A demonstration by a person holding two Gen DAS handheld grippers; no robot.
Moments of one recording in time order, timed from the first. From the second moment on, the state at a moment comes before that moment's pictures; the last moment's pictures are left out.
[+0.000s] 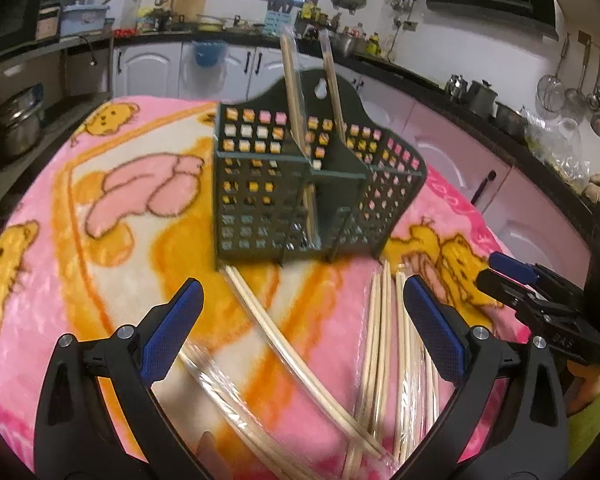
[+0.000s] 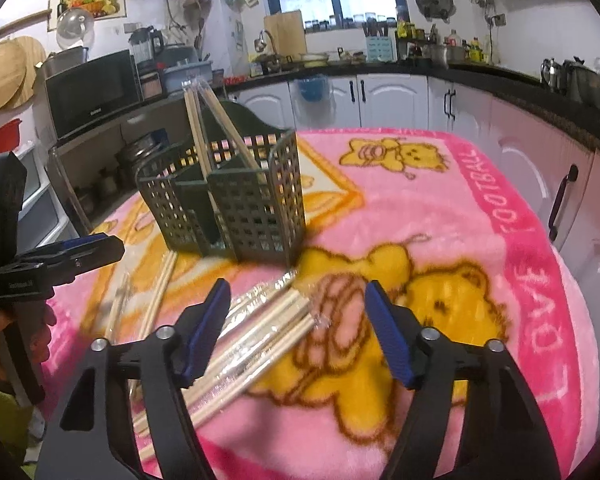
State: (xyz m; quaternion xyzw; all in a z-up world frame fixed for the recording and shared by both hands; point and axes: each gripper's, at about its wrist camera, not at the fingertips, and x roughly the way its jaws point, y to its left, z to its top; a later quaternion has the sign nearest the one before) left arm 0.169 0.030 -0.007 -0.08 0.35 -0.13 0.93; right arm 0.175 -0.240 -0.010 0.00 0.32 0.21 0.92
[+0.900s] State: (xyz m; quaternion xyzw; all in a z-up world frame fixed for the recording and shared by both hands) left arm 0.221 -0.049 -0.060 0.01 0.46 -0.19 0.87; right arm 0.265 -0.235 -0.058 0.05 0.45 0.24 0.86
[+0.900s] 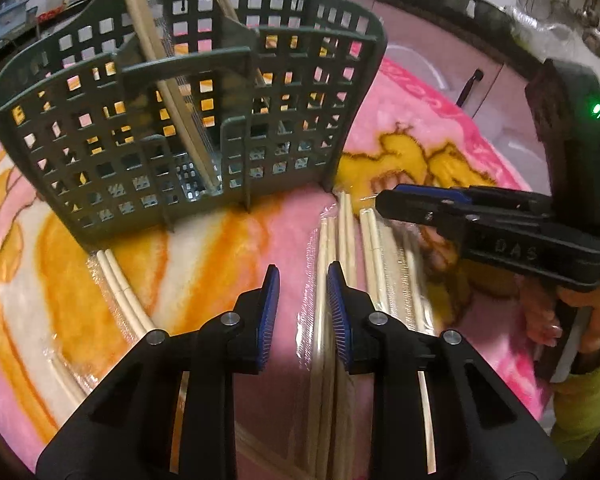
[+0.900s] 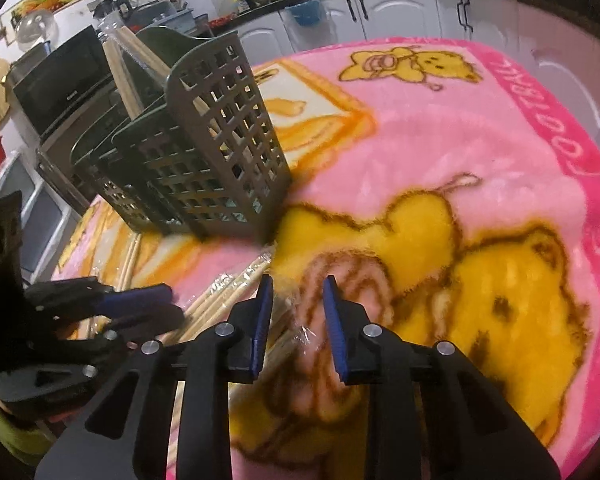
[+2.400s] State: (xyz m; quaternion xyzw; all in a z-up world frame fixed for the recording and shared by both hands) left arm 0.218 -0.067 0.000 0.01 0.39 -0.23 0.89; right arm 0.233 -0.281 -0.062 0.15 0.45 0.25 0.84
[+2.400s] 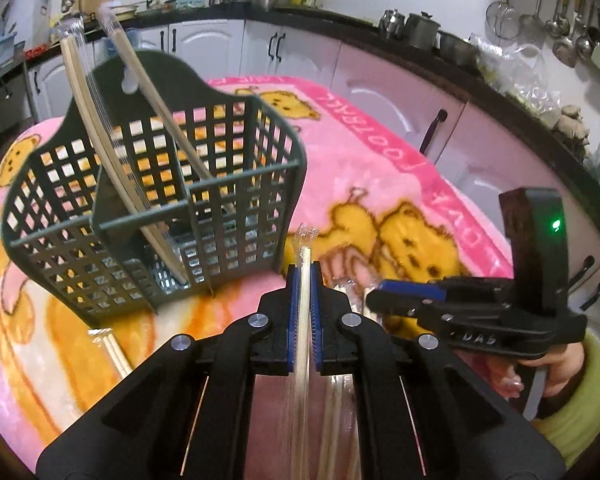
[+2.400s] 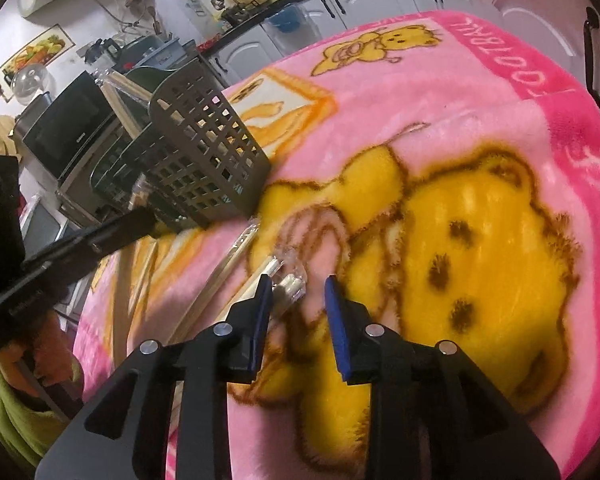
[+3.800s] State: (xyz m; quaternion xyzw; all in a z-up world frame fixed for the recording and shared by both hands) left arm 0.207 -0.001 0.125 -0.06 0.24 -0.20 0.95; right arm 0.183 -0.229 0.108 0.02 0.22 0.30 0.93
